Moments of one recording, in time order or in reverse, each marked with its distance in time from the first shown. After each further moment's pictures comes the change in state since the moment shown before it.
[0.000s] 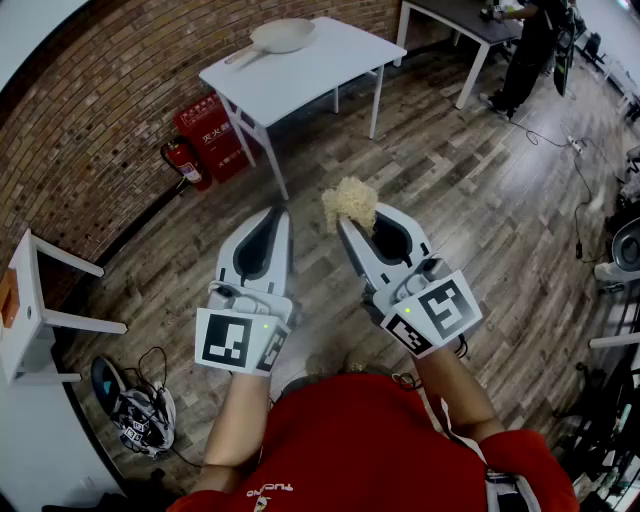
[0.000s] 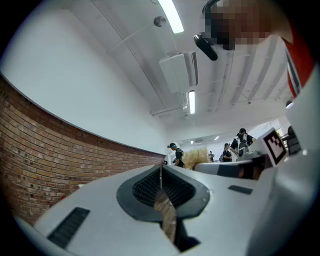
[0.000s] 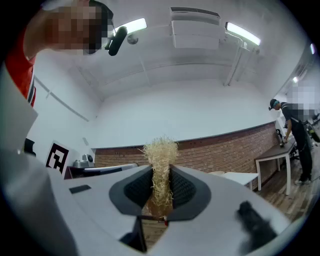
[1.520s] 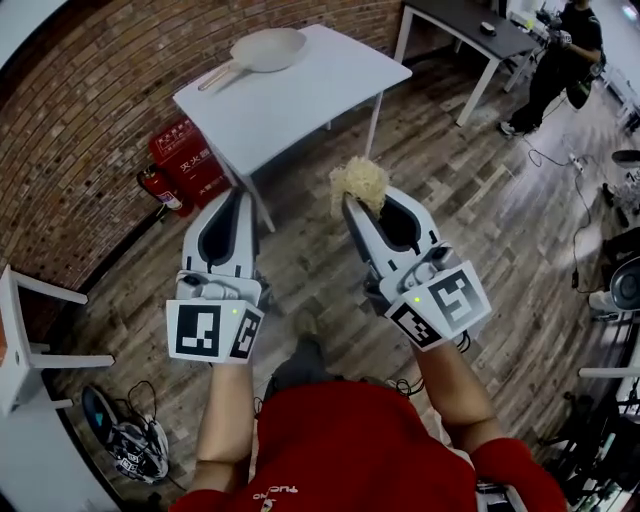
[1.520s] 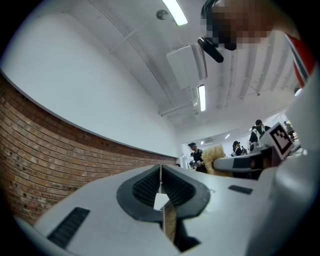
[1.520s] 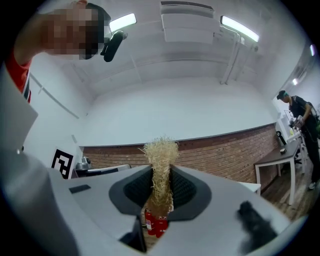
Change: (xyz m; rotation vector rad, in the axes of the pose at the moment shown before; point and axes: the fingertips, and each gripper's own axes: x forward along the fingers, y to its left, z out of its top) left arm 0.216 0.146 -0.030 0.044 -0.049 0.100; right arm 0.164 -0.200 -0.006 -0.014 -0.026 -0.031
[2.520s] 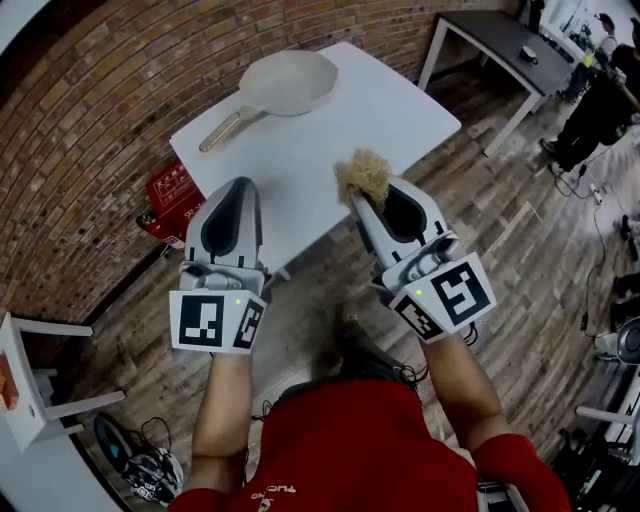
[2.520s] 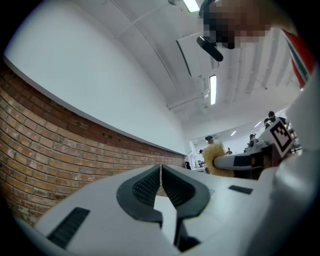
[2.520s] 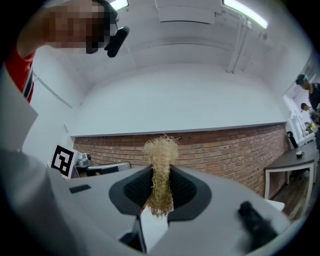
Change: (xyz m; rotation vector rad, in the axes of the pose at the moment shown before) left arm 0.279 0.200 -0.072 -0.006 0.020 0.029; right arm 0.296 -0.180 -0.055 -0.044 0.054 0.035
